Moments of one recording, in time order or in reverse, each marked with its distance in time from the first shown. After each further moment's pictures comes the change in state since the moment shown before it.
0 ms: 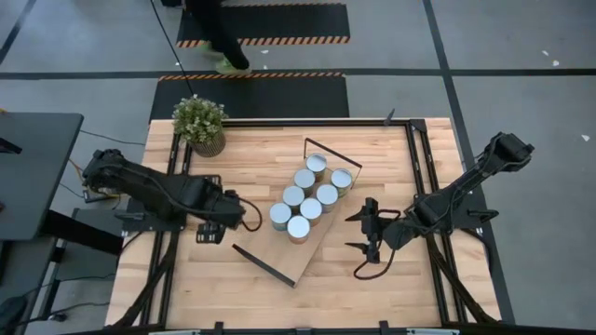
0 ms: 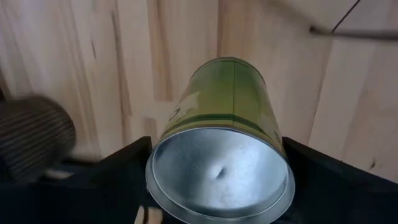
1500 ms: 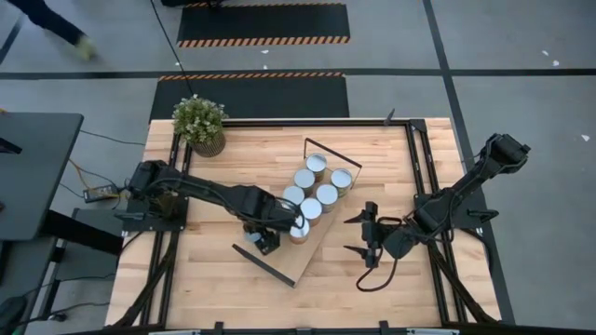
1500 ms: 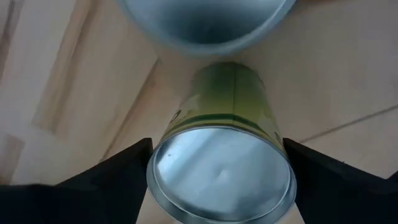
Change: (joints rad) left arm 0.087 0.411 0.228 0.243 0.196 -0.474; right arm 0.060 0.057 0.014 0.052 0.117 -0.062
